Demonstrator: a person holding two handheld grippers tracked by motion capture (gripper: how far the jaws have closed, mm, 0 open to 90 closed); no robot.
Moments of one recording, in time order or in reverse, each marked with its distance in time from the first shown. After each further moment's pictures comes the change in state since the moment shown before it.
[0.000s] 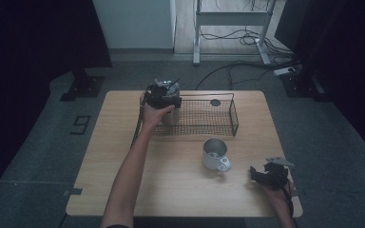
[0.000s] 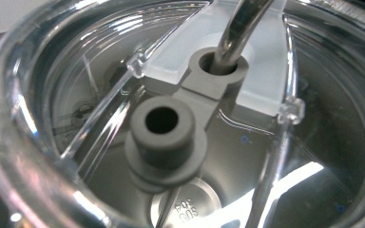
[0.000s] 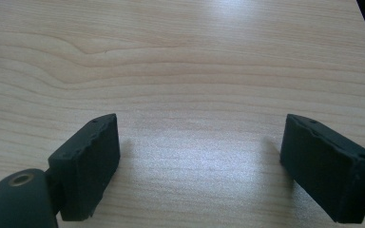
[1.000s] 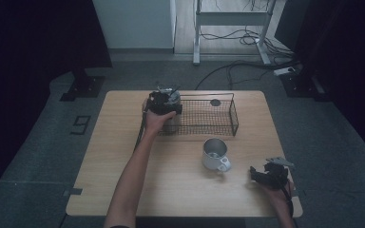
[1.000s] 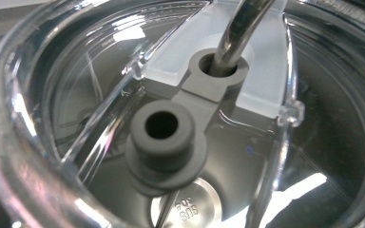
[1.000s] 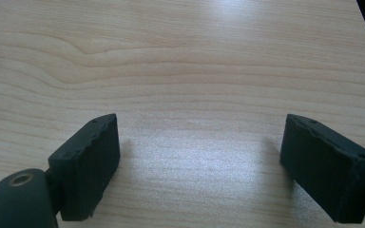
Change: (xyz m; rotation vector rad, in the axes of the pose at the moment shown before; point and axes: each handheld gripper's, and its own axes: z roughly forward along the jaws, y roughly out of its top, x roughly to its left) left arm -0.001 -0.025 0.022 0.057 0.007 -0.016; right arm 0.000 0.000 0.000 0.000 0.000 0.000
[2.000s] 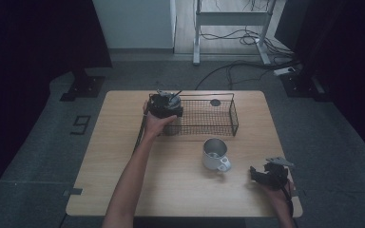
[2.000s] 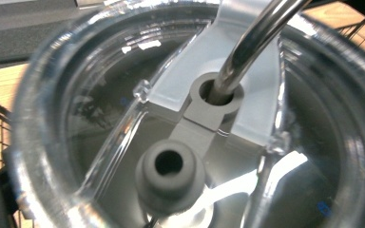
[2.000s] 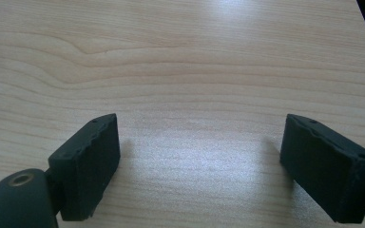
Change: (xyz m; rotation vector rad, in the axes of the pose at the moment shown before) left arm -0.005 -0.007 -0.008 -0.012 -0.011 -0.020; right arm 0.000 0.000 0.000 -0.001 0.001 0.000
